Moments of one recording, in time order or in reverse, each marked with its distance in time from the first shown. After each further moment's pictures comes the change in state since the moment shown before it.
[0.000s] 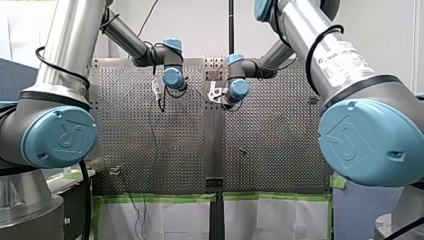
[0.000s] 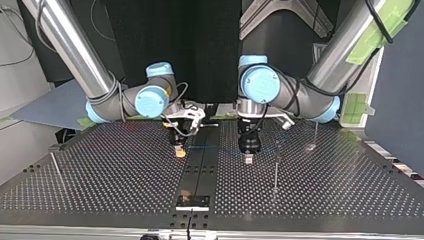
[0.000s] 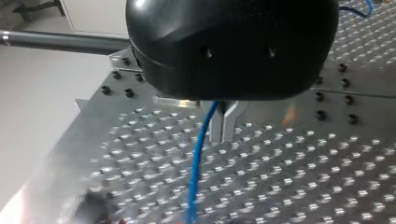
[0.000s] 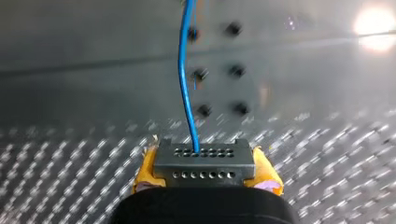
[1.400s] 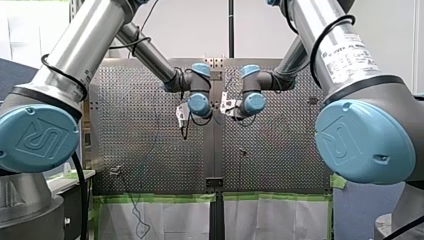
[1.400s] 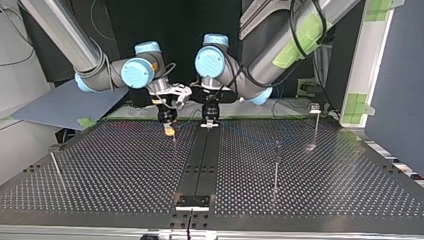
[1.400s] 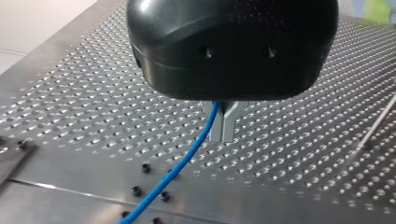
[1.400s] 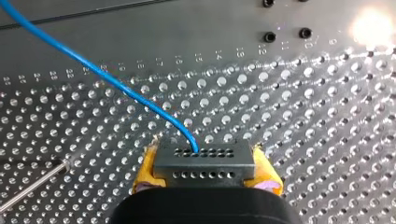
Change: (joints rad) left arm -0.233 -0.216 -0.003 0.060 -0.132 -0.016; right arm -0.065 -0.123 0.370 -0.278 -0.077 0.000
